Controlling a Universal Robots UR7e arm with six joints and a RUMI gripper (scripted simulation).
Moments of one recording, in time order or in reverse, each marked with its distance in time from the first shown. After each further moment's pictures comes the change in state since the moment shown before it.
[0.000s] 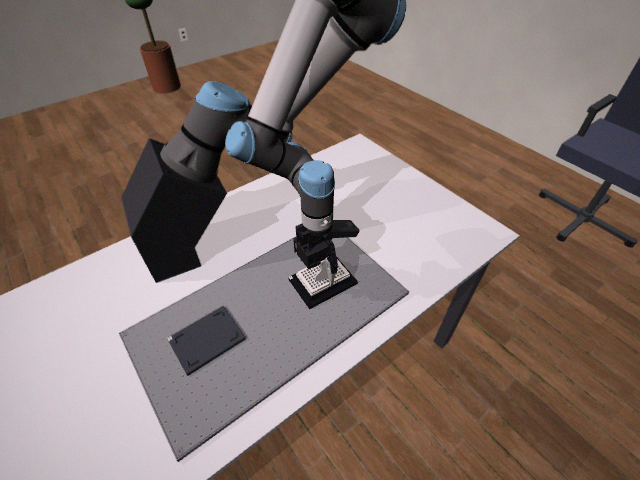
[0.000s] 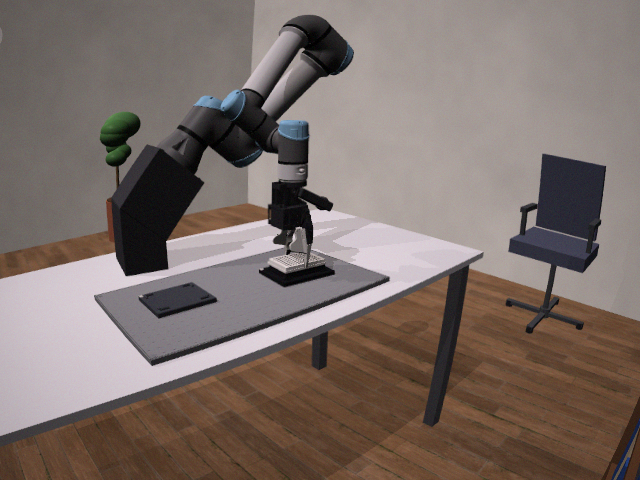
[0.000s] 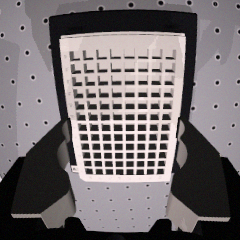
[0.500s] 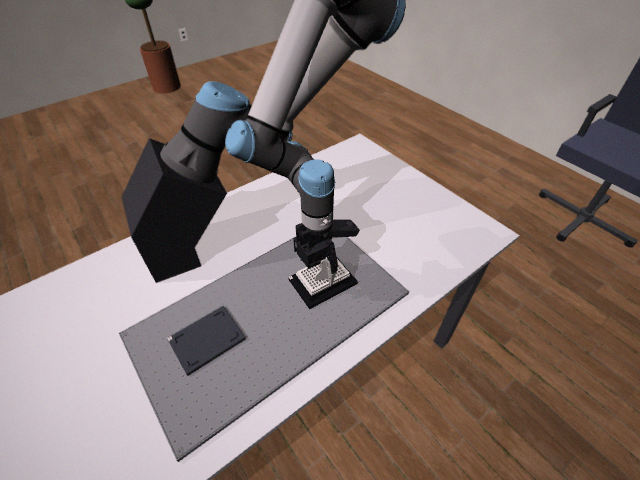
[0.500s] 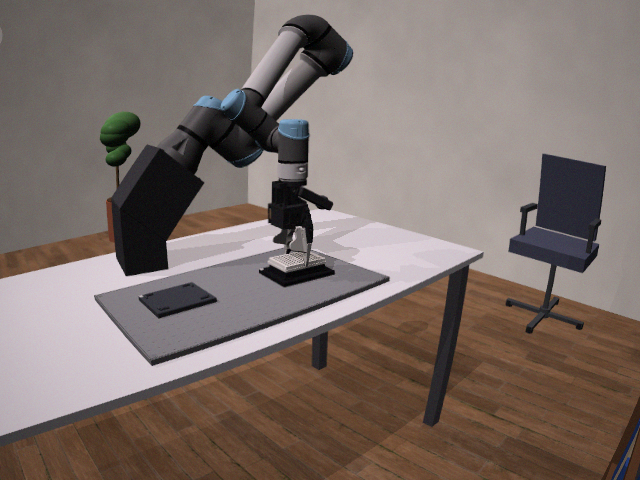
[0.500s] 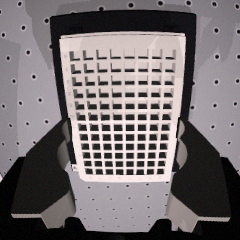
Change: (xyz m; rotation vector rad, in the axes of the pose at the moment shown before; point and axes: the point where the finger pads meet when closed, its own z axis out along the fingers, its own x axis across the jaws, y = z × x) arm 0.000 0.000 -0.002 0.000 0.000 0.000
